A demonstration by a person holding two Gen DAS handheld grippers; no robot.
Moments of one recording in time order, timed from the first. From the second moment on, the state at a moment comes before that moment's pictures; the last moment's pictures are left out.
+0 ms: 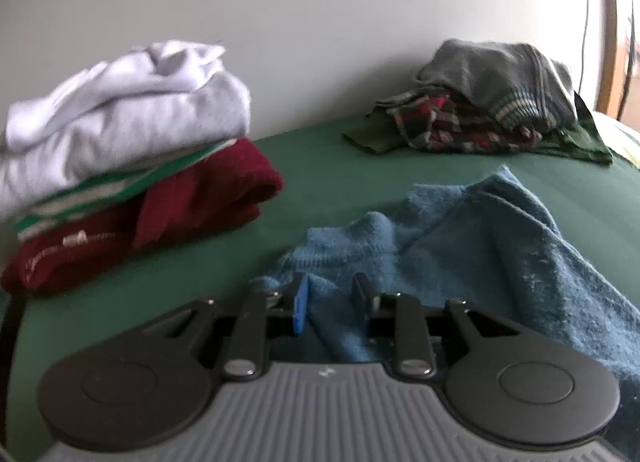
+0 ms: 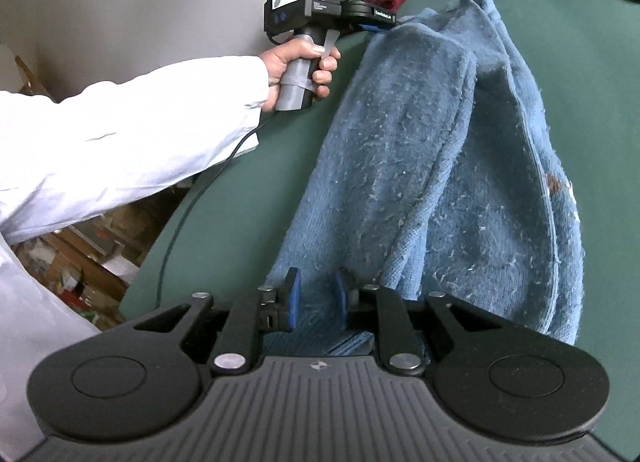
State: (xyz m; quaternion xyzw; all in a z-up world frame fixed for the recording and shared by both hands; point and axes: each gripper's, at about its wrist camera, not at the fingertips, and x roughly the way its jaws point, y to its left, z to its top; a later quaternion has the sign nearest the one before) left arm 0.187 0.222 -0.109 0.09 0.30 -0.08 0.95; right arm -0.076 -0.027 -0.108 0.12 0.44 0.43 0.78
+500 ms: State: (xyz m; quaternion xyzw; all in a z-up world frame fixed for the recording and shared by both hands) left arm 0.099 0.180 -0.113 0.05 0.27 -0.17 0.94; right arm 0.007 -0.058 -0.092 0.26 0.40 0.36 0.80
